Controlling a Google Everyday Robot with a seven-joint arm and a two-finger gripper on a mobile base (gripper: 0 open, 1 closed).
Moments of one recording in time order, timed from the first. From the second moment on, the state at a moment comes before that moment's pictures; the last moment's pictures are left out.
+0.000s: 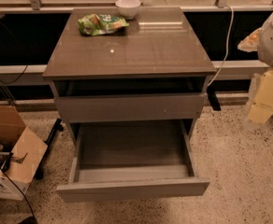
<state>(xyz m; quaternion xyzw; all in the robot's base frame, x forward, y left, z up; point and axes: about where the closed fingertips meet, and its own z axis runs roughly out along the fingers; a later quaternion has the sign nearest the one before) 0.438 -0.217 0.976 -0.60 0.78 -0.03 0.16</state>
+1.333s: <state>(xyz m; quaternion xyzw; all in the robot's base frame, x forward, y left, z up) 0.436 -0.189 0.892 -0.63 0.76 0.03 0.18</state>
